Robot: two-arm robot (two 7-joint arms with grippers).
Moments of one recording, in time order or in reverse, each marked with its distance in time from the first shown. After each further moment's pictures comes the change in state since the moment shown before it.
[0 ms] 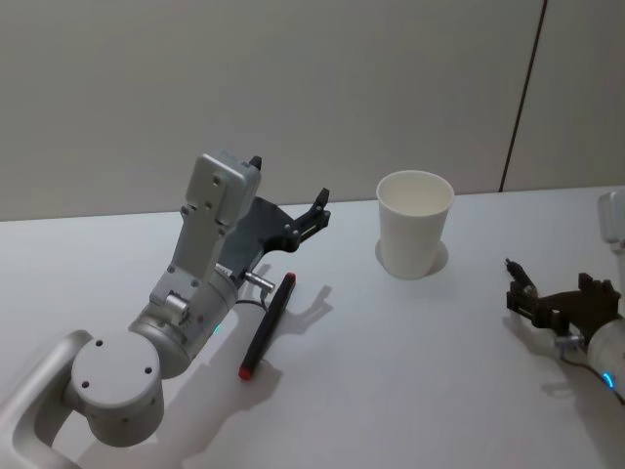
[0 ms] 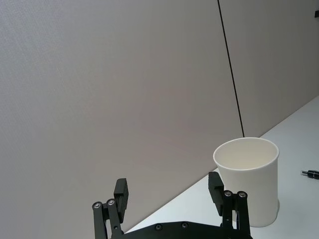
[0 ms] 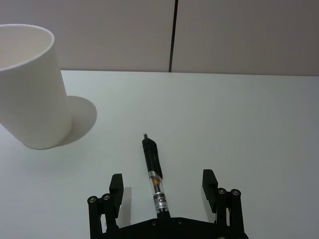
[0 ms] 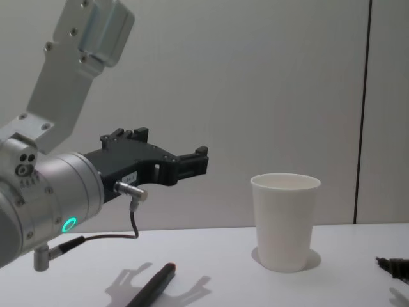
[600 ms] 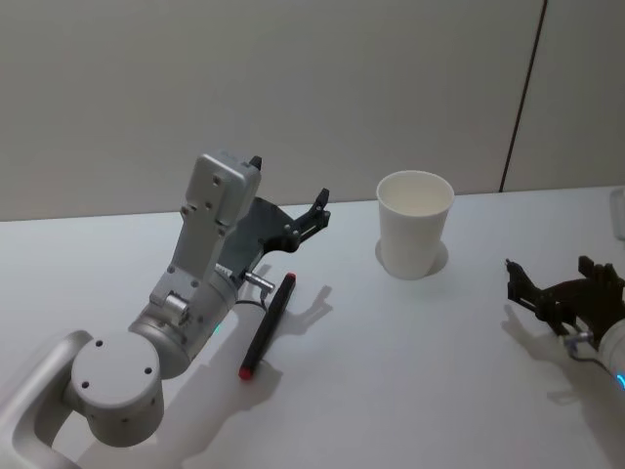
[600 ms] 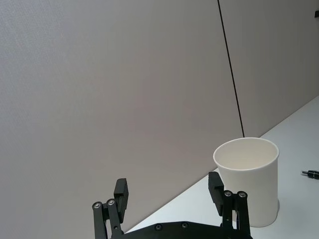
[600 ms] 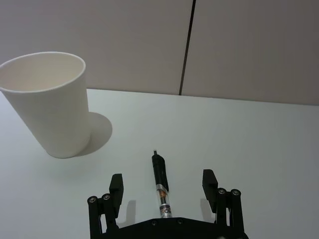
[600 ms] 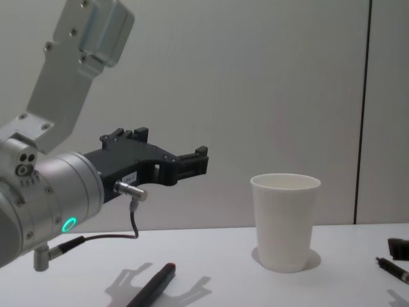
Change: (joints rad) left arm 0.000 0.000 0.000 0.000 0.000 0.000 0.000; right arm -0.033 0.055 0.000 -0.049 -0.004 -0.086 0.061
